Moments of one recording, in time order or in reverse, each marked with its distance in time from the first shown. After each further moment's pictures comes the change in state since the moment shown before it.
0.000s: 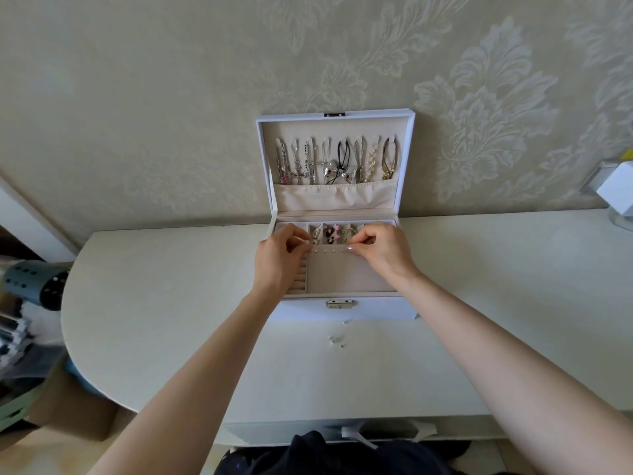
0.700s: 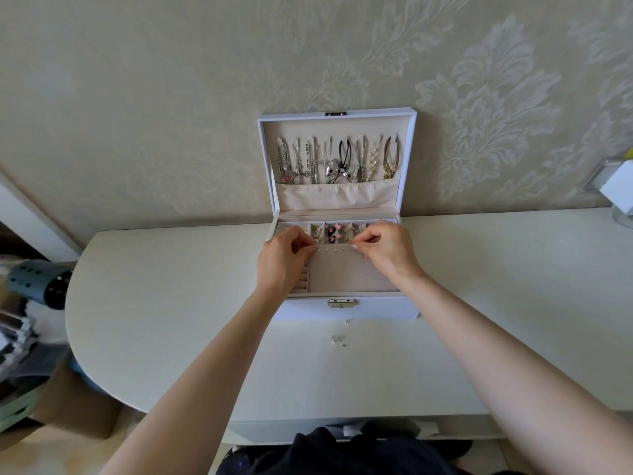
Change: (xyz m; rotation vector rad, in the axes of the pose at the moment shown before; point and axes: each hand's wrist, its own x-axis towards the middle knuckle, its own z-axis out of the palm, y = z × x) left_hand -0.001 -0.001 0.003 0.079 -0.039 -0.002; right_hand -0.001 0.001 -0.002 0.026 0.021 0.037
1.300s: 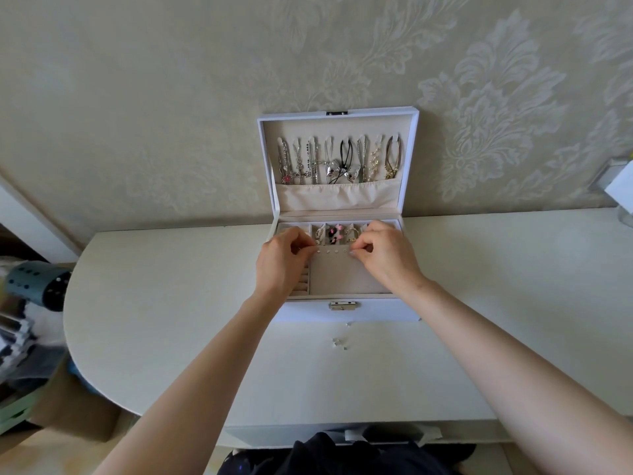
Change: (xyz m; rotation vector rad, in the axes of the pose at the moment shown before) left_hand -0.001 0.000 -0.001 -0.025 0.016 0.006; right_hand -0.012 -0.009 -0.004 -0.296 -0.052 -0.195
